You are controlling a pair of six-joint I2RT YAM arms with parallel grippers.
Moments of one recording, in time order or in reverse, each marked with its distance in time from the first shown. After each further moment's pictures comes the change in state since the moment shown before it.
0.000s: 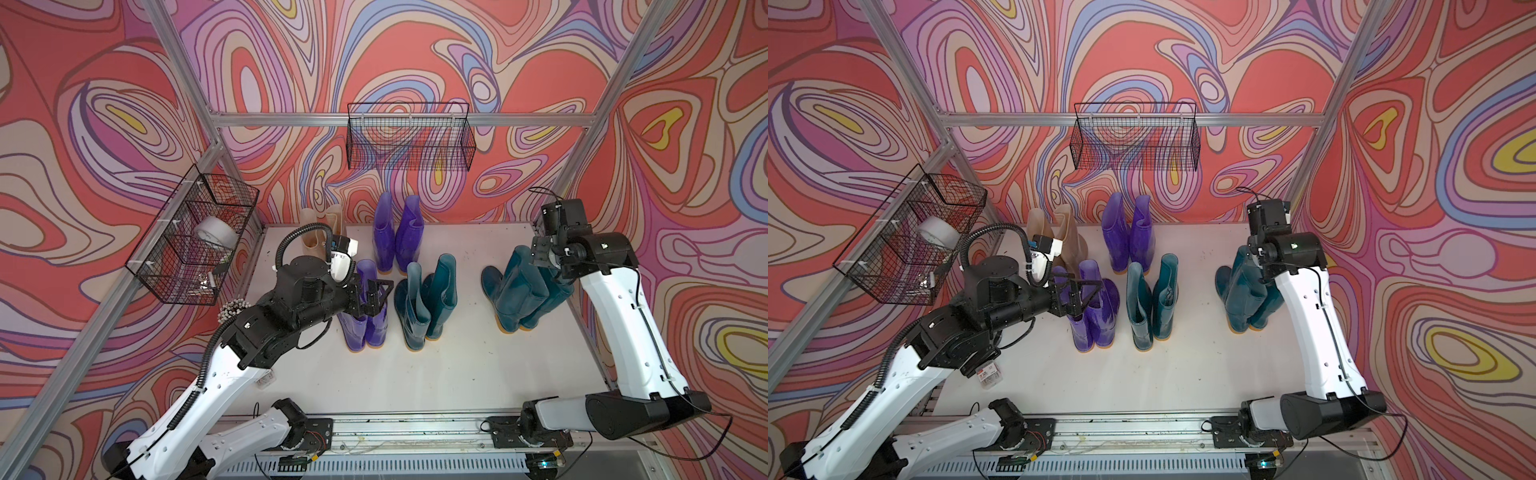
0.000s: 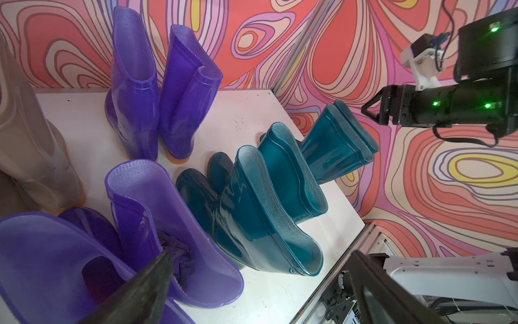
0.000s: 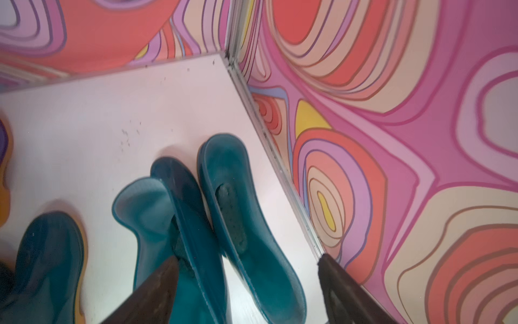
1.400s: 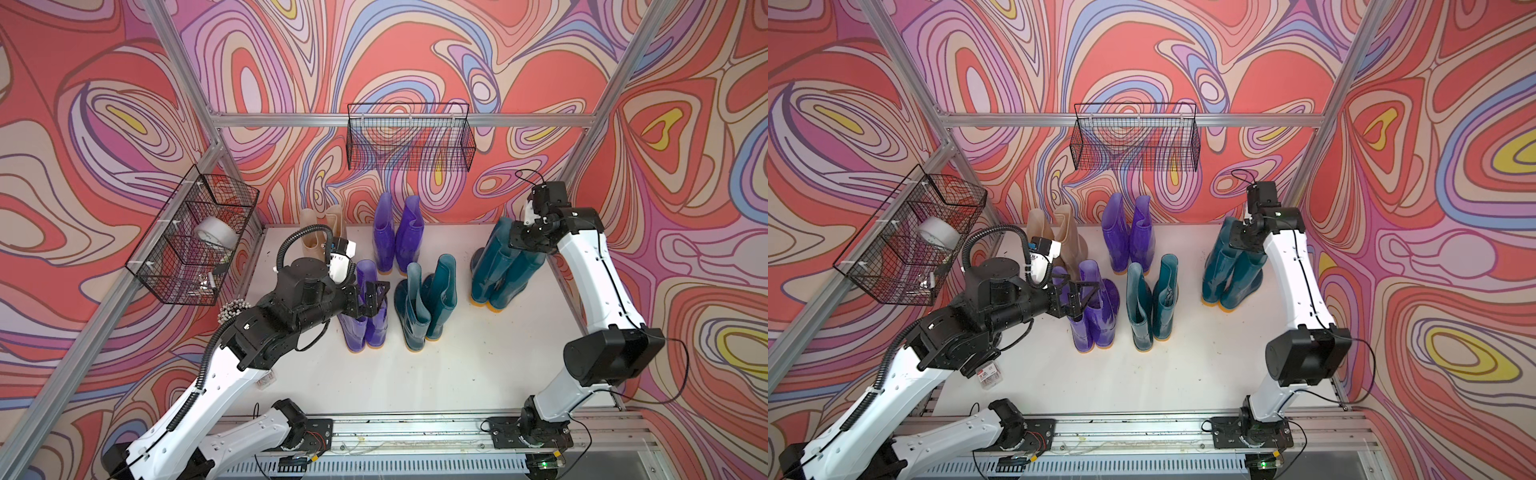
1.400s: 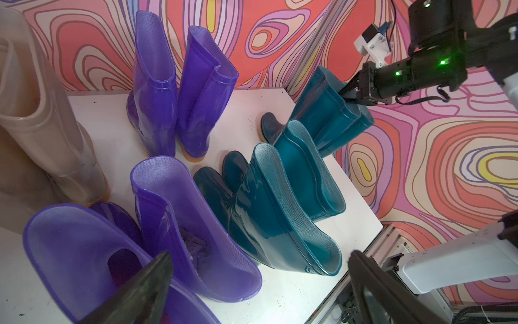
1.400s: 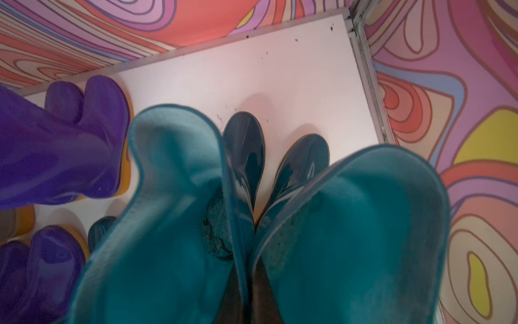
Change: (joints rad) left arm 0.000 -0.005 -0.001 -0.028 -0.066 0.032; right arm -0.113 0.340 0.205 0.126 -0.484 -0.069
